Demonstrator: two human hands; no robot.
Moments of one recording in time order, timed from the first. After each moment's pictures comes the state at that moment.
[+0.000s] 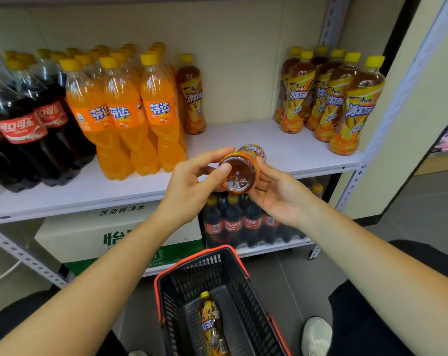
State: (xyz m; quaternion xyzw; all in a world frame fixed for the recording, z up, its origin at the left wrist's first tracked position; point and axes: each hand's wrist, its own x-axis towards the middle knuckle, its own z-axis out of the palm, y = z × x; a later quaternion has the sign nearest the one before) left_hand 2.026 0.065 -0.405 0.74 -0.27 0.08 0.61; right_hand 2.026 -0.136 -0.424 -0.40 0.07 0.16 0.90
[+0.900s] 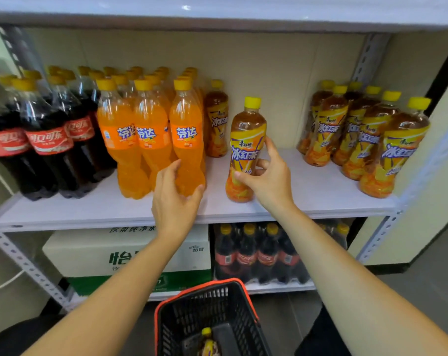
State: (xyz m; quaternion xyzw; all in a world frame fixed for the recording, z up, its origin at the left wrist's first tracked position) left_hand 2.100 0.110 -0.455 0.82 -0.01 0.37 0.44; right_hand 2.130 -0.090 -0.417 -0.77 -0.07 -0.23 0.59
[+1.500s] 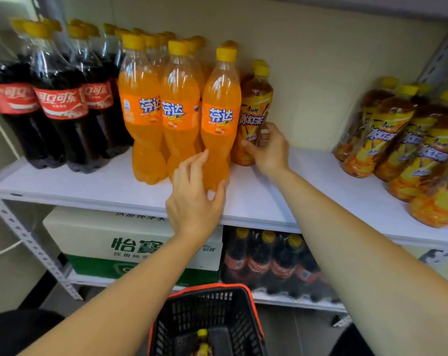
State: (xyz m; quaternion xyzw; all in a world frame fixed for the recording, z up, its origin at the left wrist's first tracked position) left_hand 2.115 0.104 -0.477 0.84 0.03 0.44 0.32; right_hand 2.258 -0.043 -0.429 -0.83 -0.09 -0.25 0.50
